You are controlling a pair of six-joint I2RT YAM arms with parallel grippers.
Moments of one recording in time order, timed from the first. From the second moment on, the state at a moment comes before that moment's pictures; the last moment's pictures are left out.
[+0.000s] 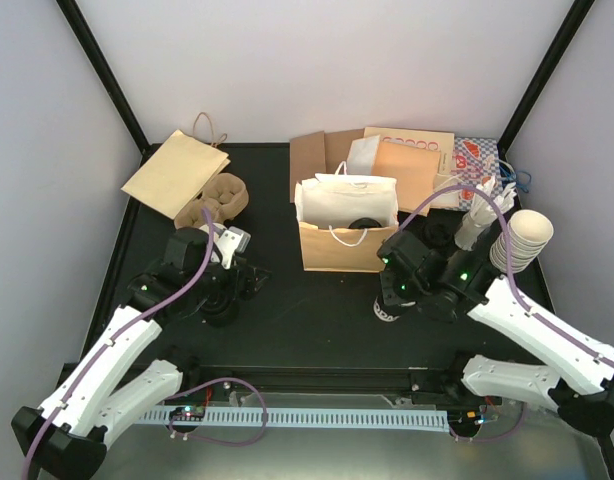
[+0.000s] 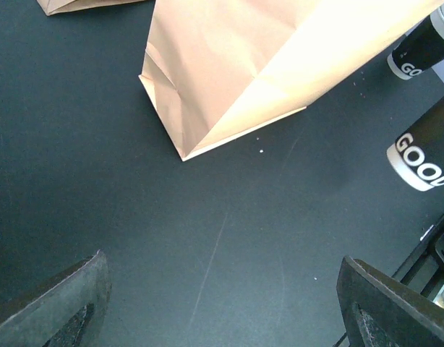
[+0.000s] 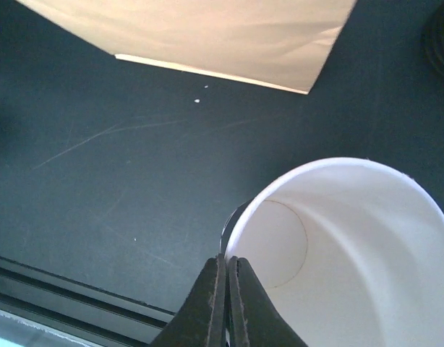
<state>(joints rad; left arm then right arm) -0.43 0.78 0.76 -0.68 0.38 -0.18 0.89 1.04 1.14 -1.20 0.18 0.67</state>
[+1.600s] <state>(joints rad) -0.43 0.79 0.76 -0.68 0.37 -0.18 1.19 1.34 0.99 -0.95 0.32 0.74</state>
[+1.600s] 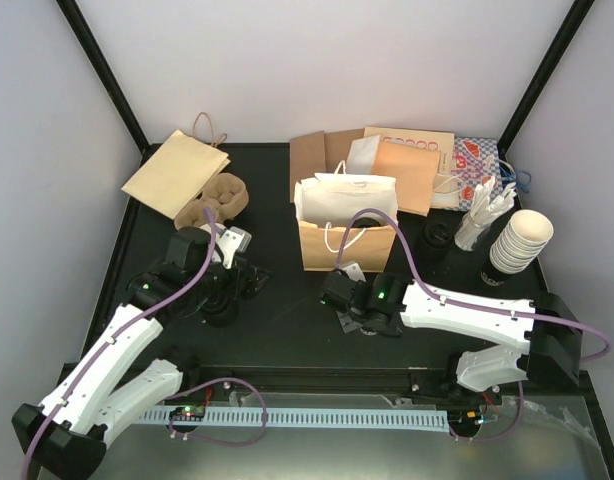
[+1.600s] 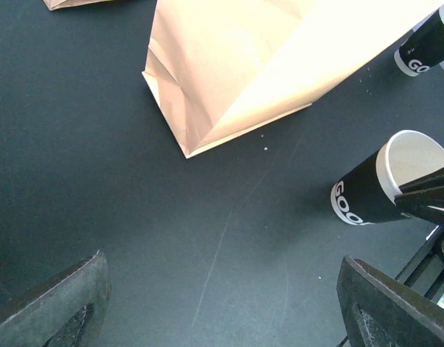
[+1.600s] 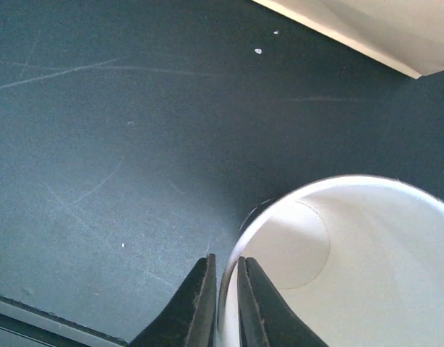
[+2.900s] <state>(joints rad) -0.44 0.79 0.76 -0.68 0.37 -0.18 1.13 1.20 1.04 -1.07 0.42 0.75</state>
